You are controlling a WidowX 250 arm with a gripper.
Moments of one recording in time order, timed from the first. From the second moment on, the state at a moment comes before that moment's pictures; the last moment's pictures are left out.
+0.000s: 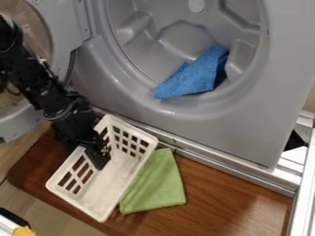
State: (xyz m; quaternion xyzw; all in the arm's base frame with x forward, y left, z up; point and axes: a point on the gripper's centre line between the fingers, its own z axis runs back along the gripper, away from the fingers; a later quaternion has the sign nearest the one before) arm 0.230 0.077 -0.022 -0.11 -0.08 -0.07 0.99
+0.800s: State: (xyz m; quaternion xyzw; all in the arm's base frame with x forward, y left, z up) arm 0.236 0.064 0.047 -0.05 -0.12 -0.09 0.99
